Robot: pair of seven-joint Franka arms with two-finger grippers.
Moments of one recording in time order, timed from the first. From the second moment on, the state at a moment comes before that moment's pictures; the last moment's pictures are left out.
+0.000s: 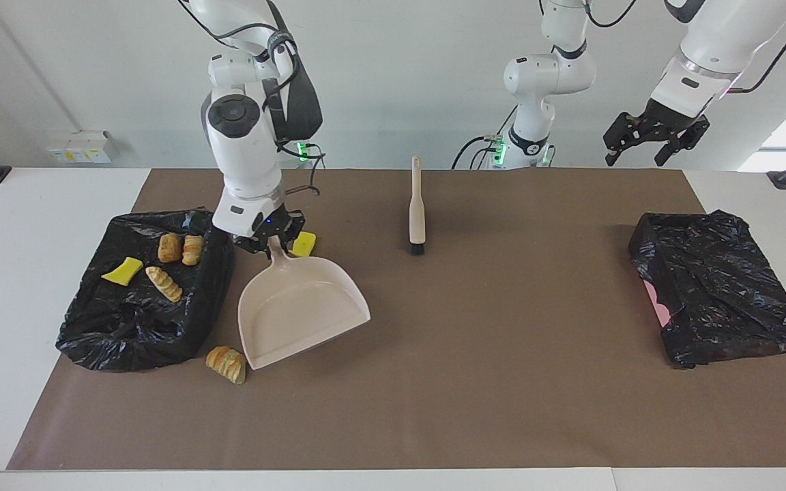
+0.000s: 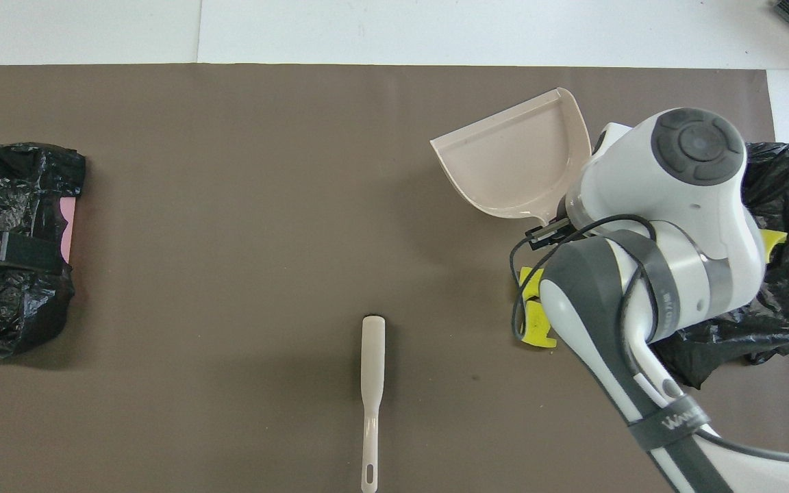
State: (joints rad) left arm 0.04 -0.11 -0.12 -1.63 -0.04 1.47 -0.03; right arm 0.26 0.19 0.05 -1.75 -0.01 1.91 0.05
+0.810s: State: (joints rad) left arm 0.04 -0.11 -0.12 -1.62 -0.04 1.45 -0.03; right arm 0.45 0.53 0.05 -1.43 0.11 1.84 0.53
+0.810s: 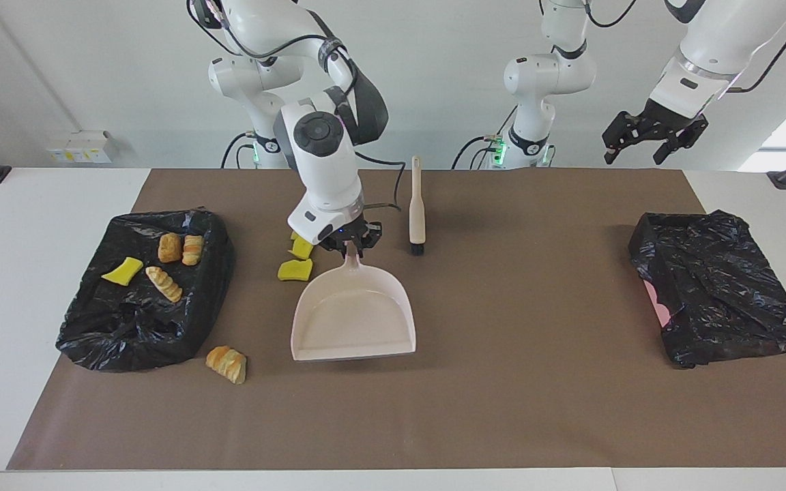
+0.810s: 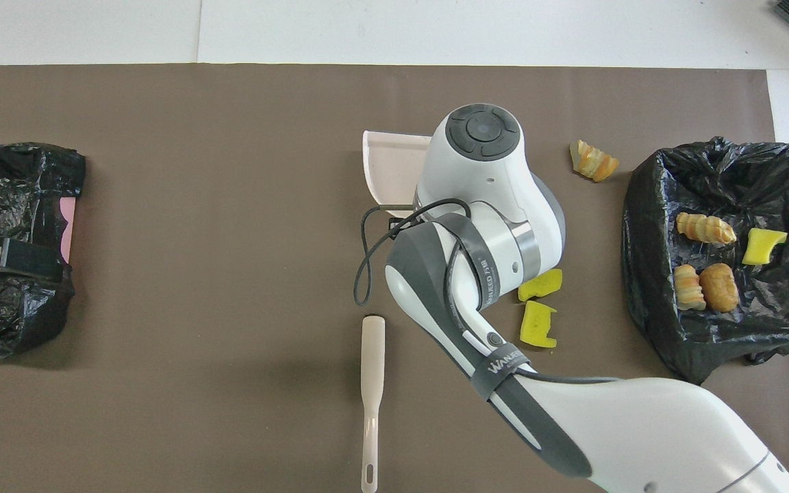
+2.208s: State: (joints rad) left arm 0.05 -0.11 -0.11 -1.61 -0.02 1.48 0.00; right arm 0.50 0.54 0.05 -1.39 0.11 1.87 0.60
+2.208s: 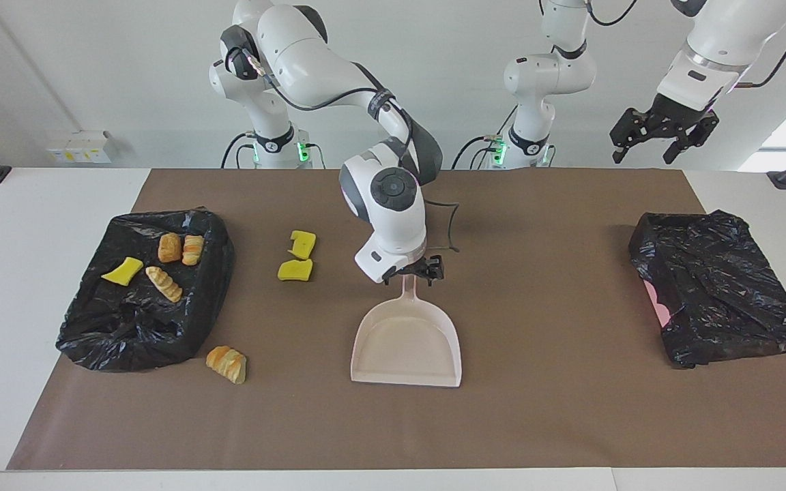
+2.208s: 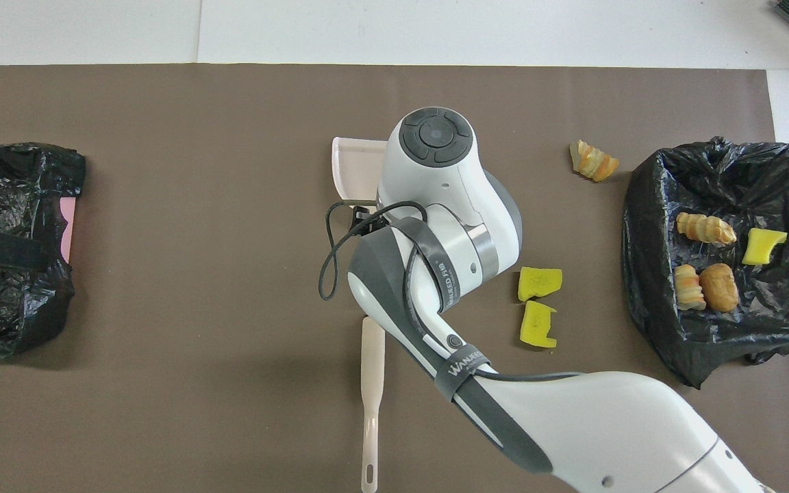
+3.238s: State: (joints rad) left arm 0.05 -0.11 -0.11 -1.61 -0.02 1.48 0.00; right arm 0.76 0.06 0.05 -2.10 0.11 2.12 0.87
